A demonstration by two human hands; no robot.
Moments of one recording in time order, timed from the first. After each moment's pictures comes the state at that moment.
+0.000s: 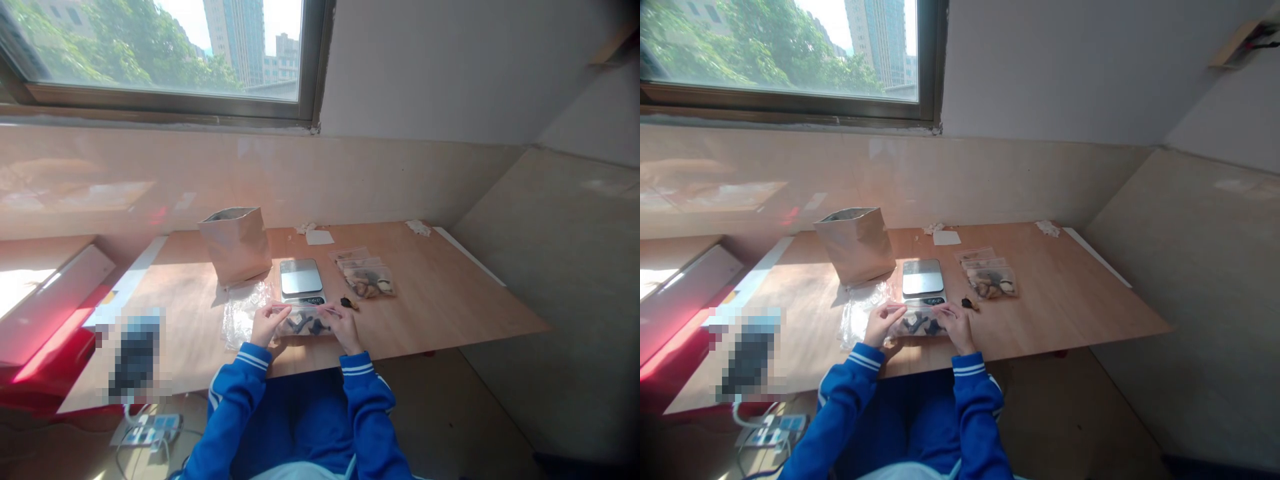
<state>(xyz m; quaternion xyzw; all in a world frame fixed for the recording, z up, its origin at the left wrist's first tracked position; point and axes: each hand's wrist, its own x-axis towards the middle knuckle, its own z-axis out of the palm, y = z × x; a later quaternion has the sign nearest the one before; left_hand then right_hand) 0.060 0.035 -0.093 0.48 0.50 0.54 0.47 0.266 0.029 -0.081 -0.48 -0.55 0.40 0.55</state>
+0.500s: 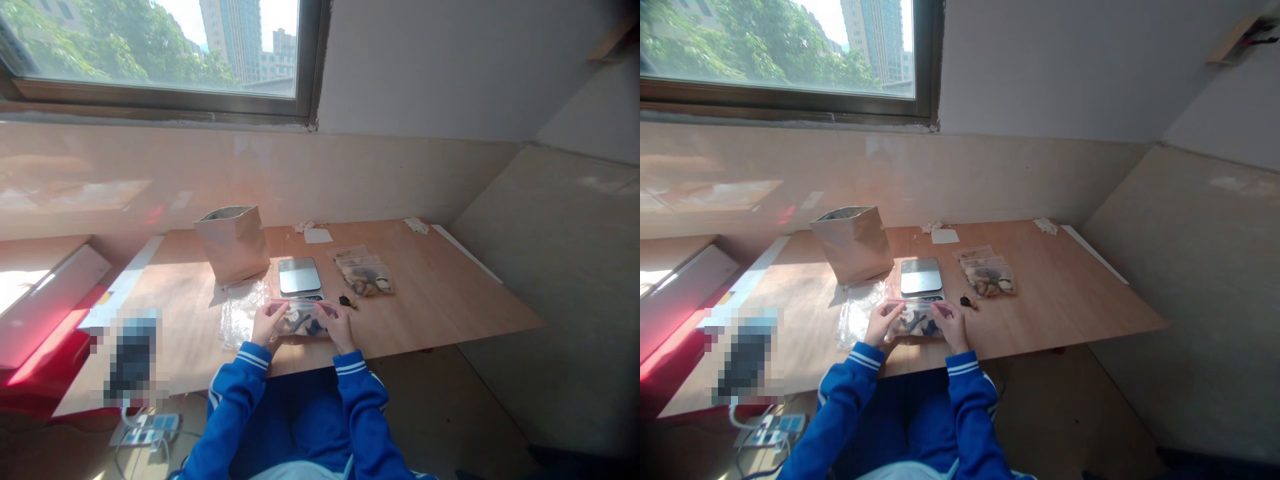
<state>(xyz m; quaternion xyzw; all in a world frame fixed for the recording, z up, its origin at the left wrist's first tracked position) 0.071 0.033 -0.075 0.41 0.51 0.56 0.51 0.255 0.030 -0.099 -0.50 -0.49 0.41 0.59</state>
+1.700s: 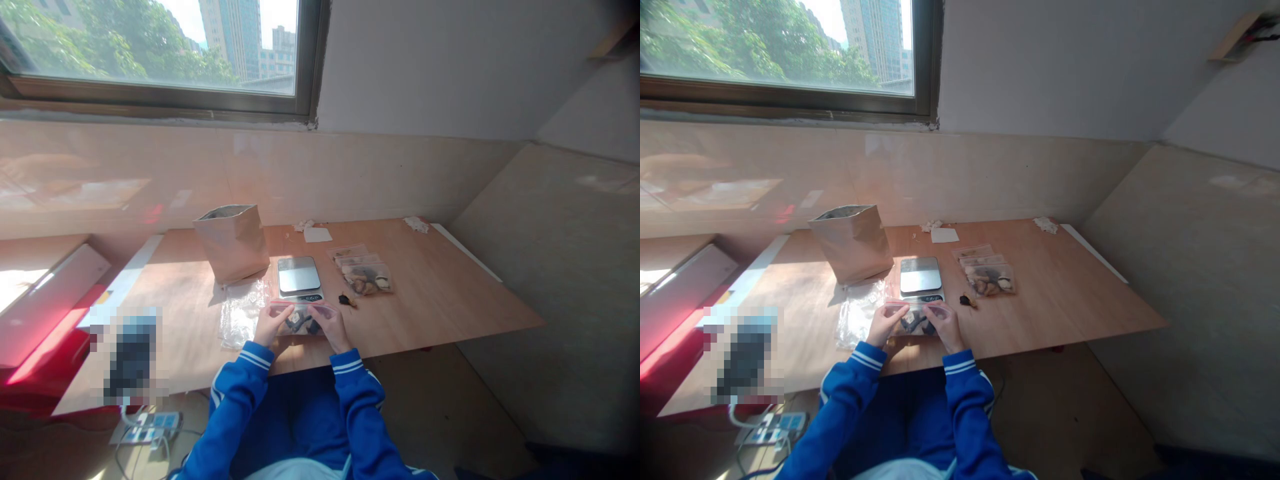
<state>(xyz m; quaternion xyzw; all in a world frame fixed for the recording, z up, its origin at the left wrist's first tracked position) 0.077 0.032 -0.089 0.45 0.49 0.53 0.52 0.242 0.024 -0.082 -0.47 -0.49 0.47 0.56</state>
